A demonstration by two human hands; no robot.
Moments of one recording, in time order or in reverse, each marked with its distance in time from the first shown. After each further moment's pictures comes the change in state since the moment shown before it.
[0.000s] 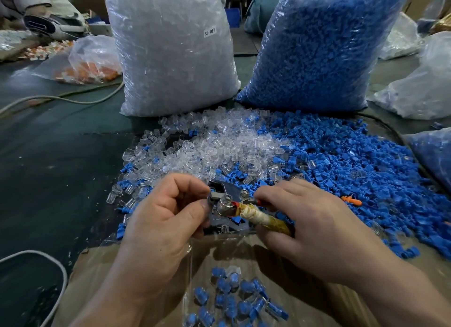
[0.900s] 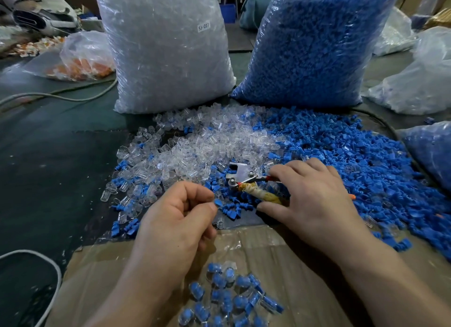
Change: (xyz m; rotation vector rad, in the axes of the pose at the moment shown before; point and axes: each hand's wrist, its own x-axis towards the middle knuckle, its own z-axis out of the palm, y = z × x) left_hand -0.004 -0.001 0.018 0.189 0.059 -0.158; right_hand 0.015 0.021 0.011 -0.199 0.039 0.285
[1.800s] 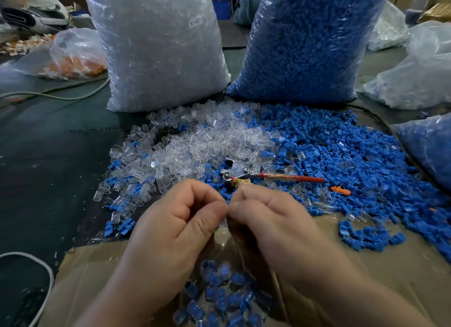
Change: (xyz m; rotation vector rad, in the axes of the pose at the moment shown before) left_hand -0.007 0.008 -0.006 0.114 -0.152 0.274; right_hand -0.029 -0.057 -0.012 1.158 -0.234 0.077
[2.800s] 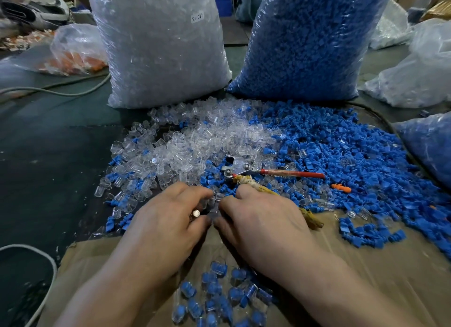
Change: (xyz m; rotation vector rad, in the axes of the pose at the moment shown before) left_hand 0.012 -0.018 -0.013 0.791 -0.139 -0.001; right_hand 0.019 0.022 0.013 -1.174 0.058 -0.257
